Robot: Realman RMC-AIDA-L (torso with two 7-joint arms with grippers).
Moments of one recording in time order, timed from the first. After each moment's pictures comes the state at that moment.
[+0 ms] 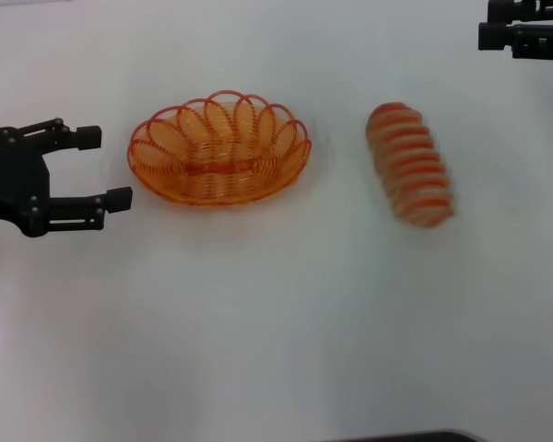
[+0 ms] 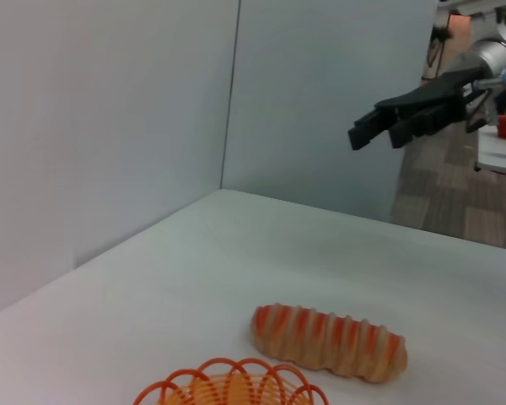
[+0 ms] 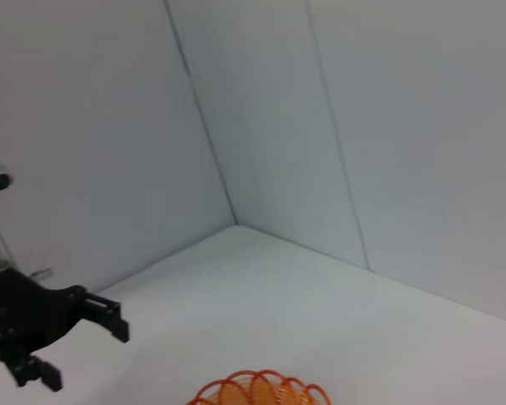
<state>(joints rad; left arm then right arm) -0.43 -2.09 0.56 0.93 2.10 1.80 -1.34 0.55 1.92 -0.49 -0.87 -2.04 -1.81 1.70</state>
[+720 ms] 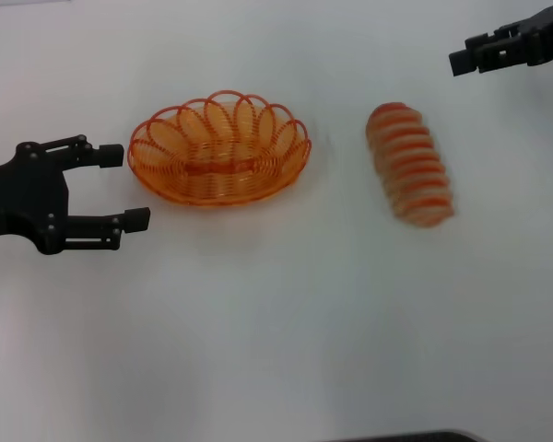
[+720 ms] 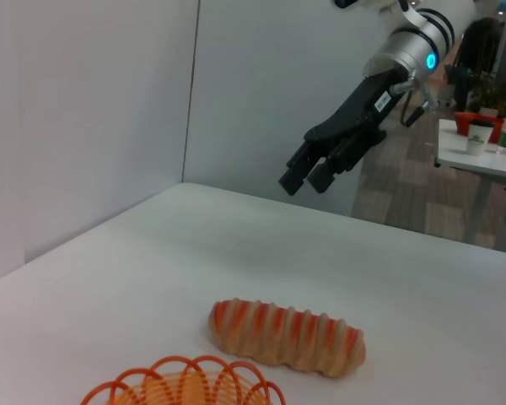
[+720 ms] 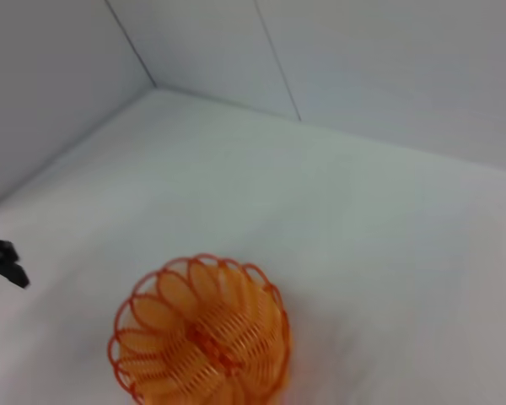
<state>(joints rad) -0.43 -2.10 0.60 0.91 2.10 1.82 -1.34 0.73 1.92 -0.51 -0.91 -2.41 -1.74 2.00</state>
